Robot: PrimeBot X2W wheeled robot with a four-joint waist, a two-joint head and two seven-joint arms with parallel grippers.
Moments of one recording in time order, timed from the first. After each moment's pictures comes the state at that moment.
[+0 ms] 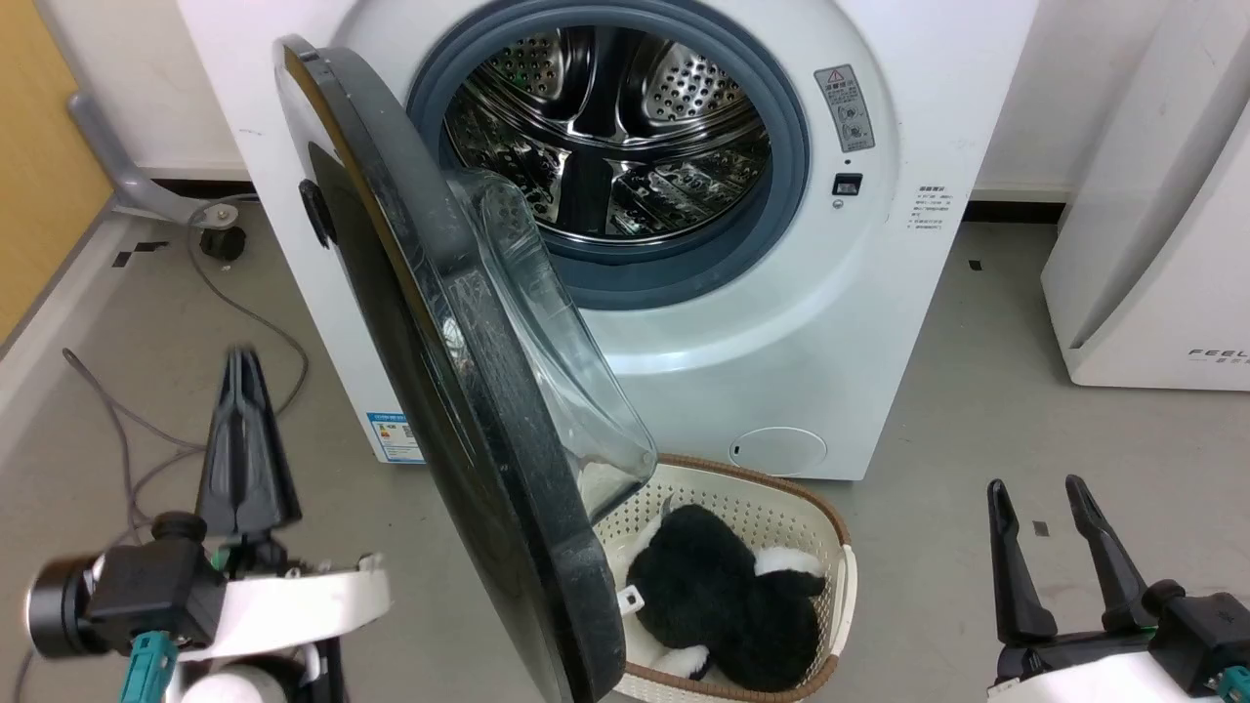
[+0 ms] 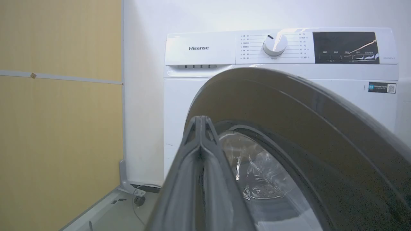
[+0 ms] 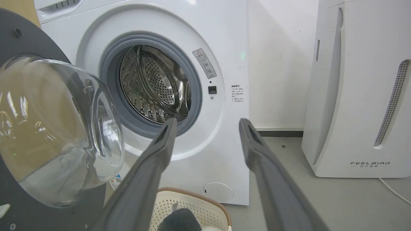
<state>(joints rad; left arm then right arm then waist) -0.06 0.05 0.05 -0.19 -0.05 0.07 -0.26 0.05 -0.05 -0.03 0.02 0.17 0.13 -0.26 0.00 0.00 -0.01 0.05</state>
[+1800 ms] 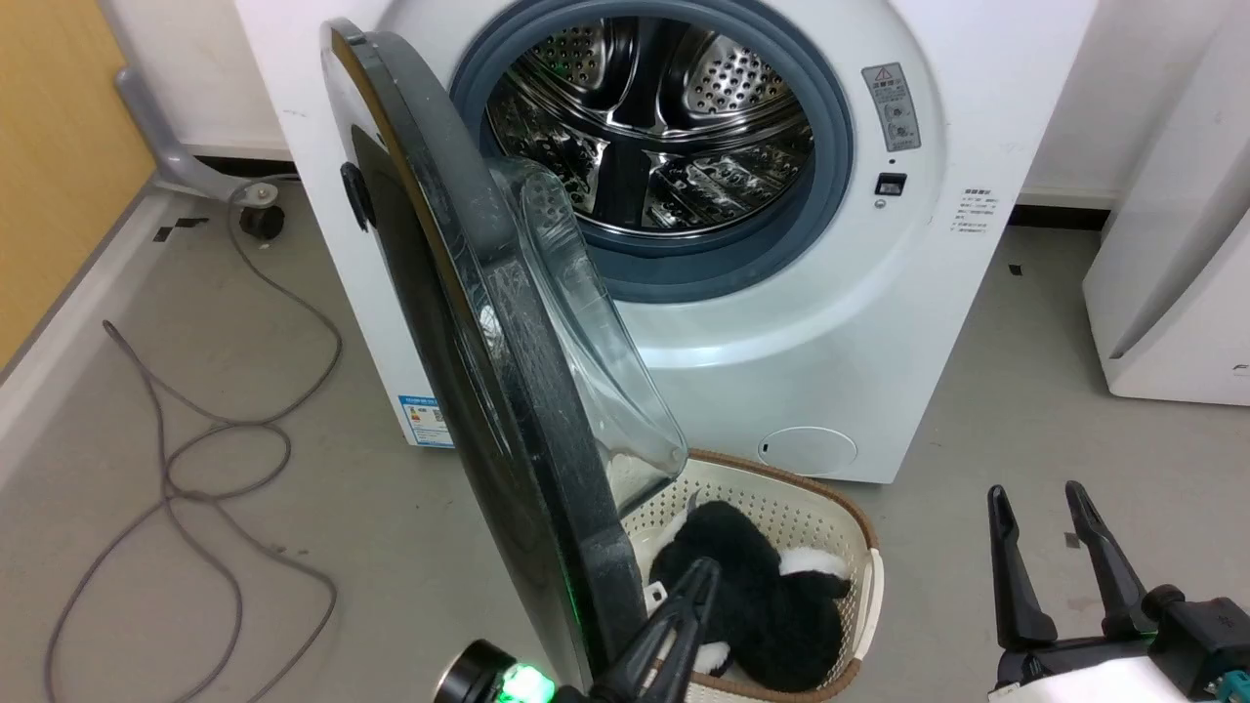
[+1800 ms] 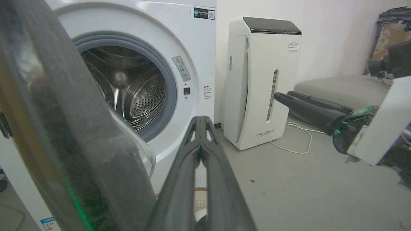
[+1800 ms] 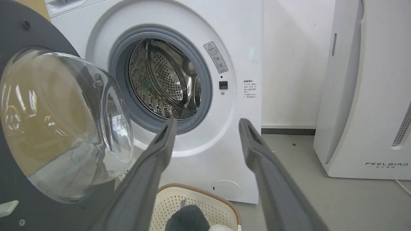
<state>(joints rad) 0.07 0.05 -0.55 -0.10 -0.04 0.01 -0.26 0.06 -0.05 -0.03 0.02 0.17 0.13 -0.26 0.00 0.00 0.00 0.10</state>
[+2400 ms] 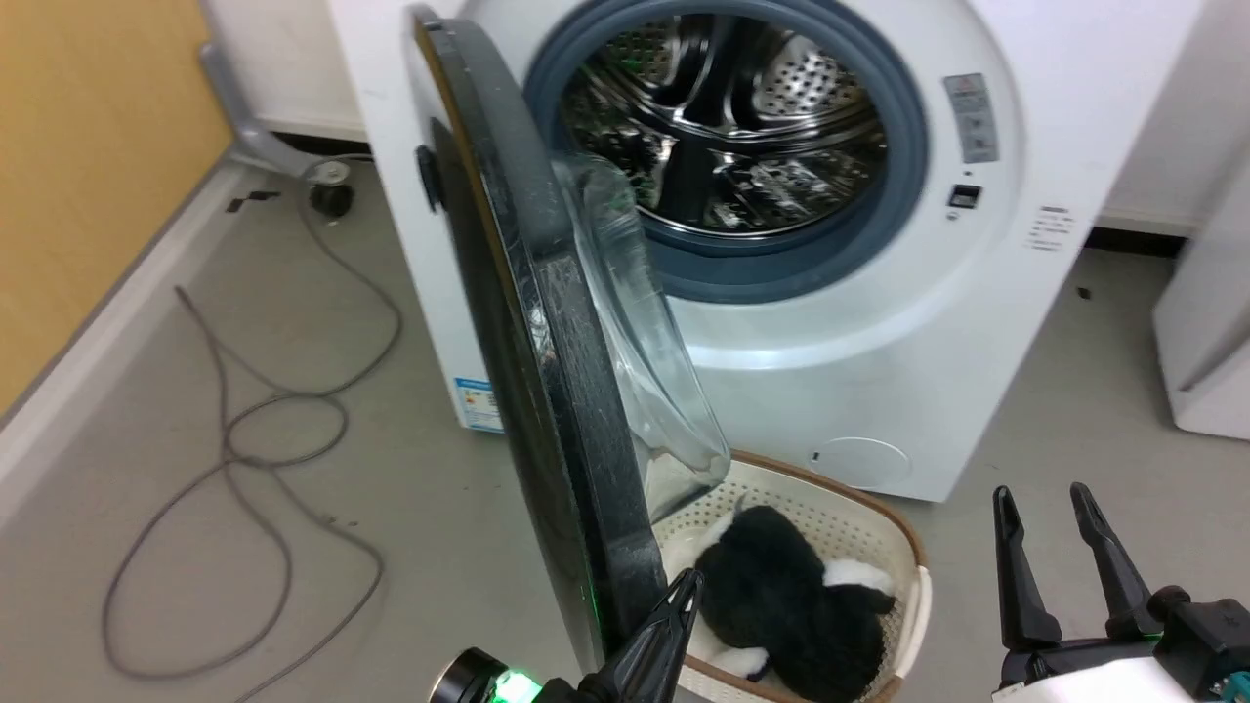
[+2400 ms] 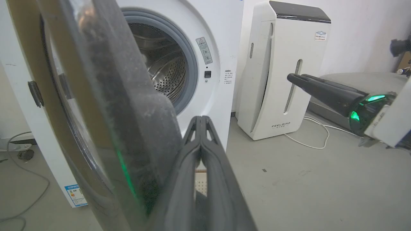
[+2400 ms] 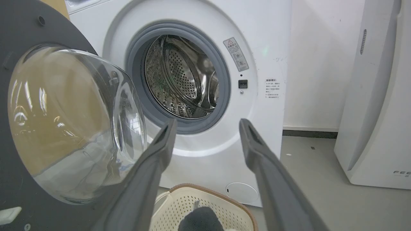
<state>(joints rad) 0.07 0.05 -0.51 -0.02 -0.06 0.01 -0.26 0.06 -0.05 -0.04 0.03 0.18 0.13 -0.26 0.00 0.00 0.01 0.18</state>
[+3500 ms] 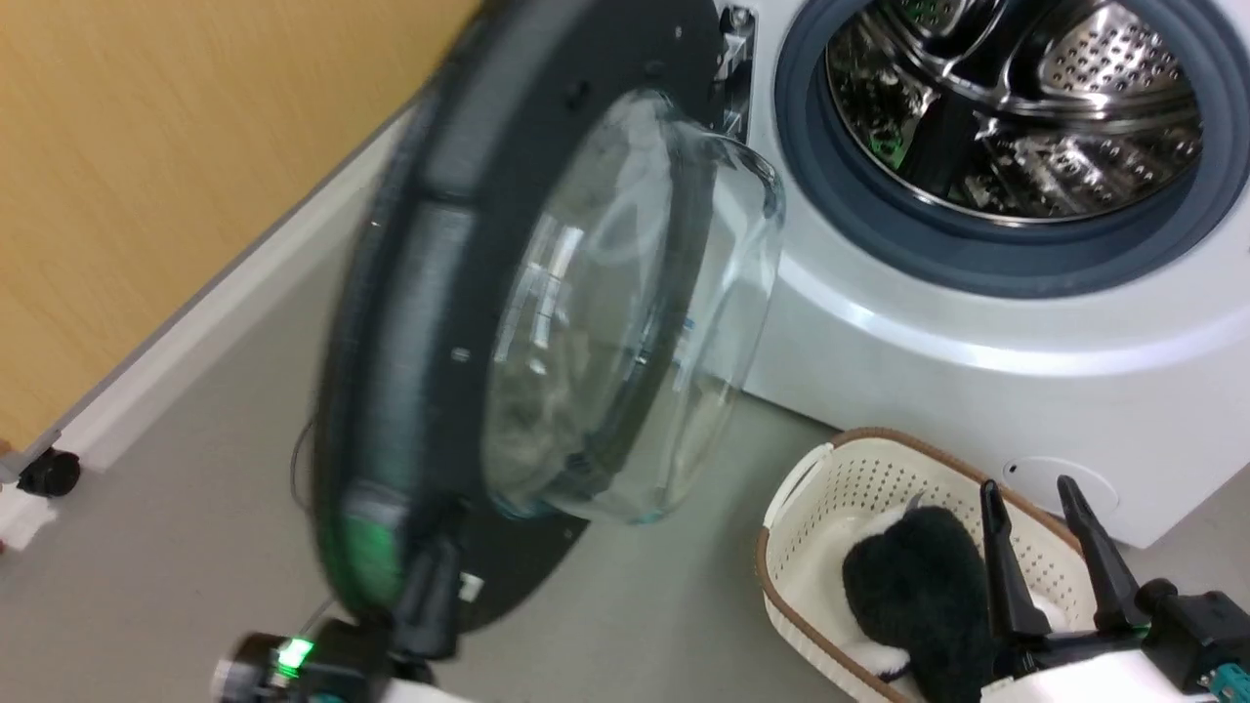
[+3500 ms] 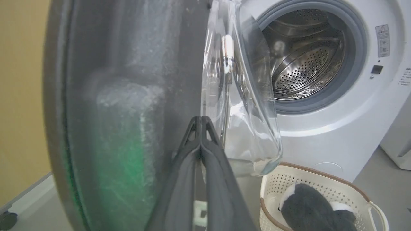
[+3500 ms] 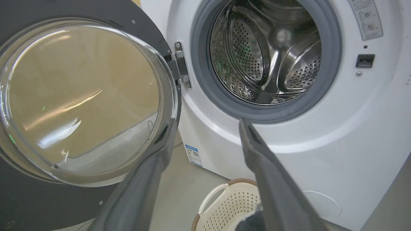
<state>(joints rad) 0.08 0.11 -0.22 -0.05 -0.11 0.04 -0.26 0.06 -0.05 -0.02 0.03 0.18 0.13 -0.26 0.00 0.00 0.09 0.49</state>
